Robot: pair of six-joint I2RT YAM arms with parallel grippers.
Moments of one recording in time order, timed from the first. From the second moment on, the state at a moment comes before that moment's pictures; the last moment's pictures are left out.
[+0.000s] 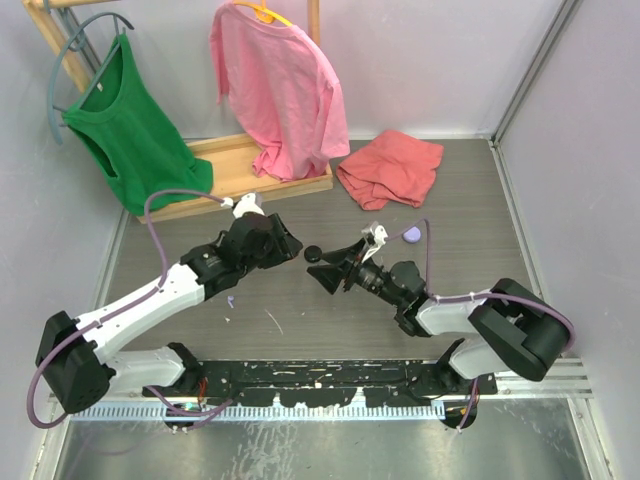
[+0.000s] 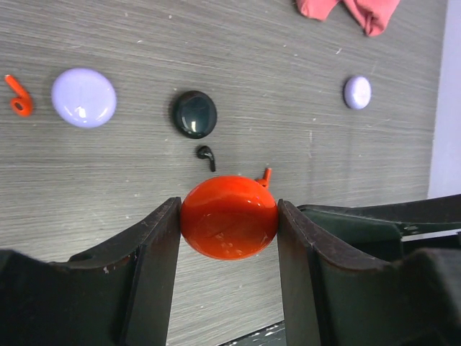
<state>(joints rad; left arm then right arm) -0.77 1.17 0.90 -0.36 -0.24 -0.92 0.76 1.37 0.27 1.21 -0.23 0.51</state>
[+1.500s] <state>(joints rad) -0.95 1.21 0.85 -0.10 -0.38 -1.04 0.82 1.52 0.27 1.51 -0.05 0.46</state>
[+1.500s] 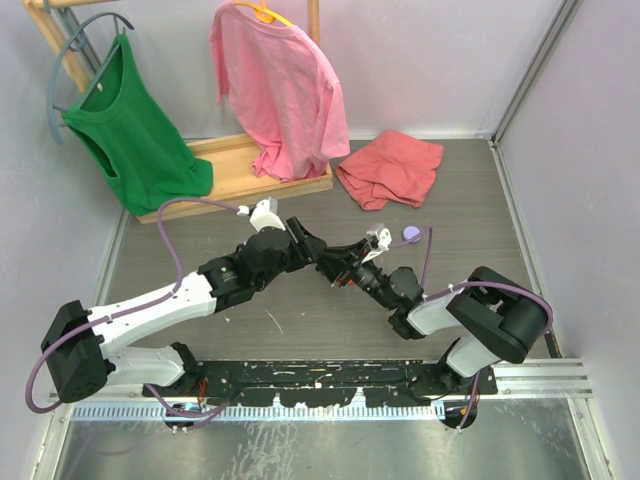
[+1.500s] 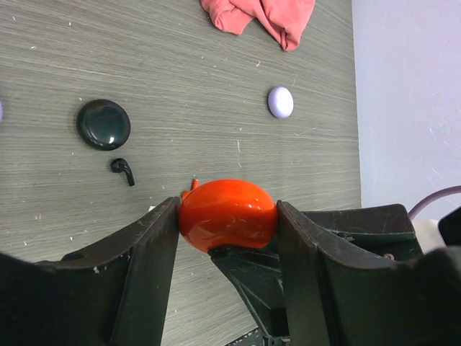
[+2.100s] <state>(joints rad) -0.81 0.89 0.70 0.00 -0.19 -0.74 0.78 1.48 0.26 1.51 -0.16 0.50</state>
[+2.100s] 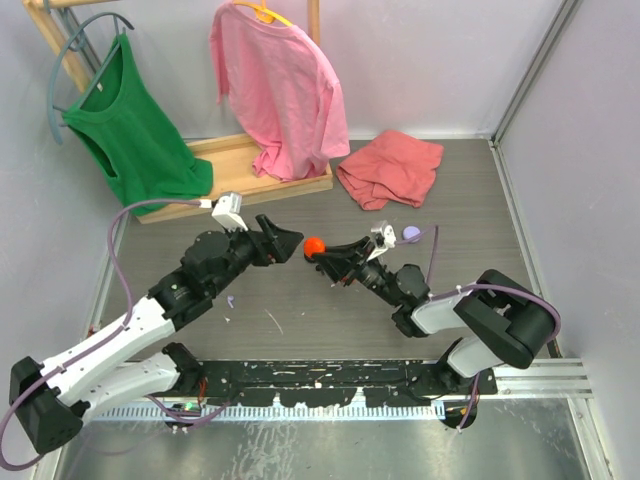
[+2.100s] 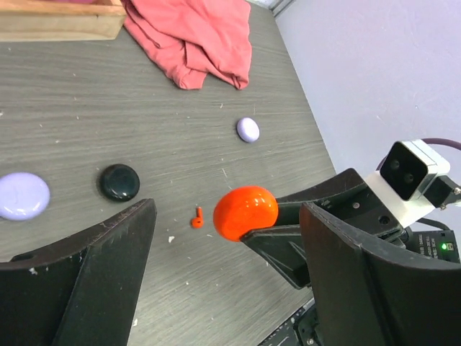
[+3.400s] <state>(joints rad) -0.53 1.02 0.56 0.59 0.65 -0.85 0.72 1.38 0.32 1.52 -0.39 0.75</state>
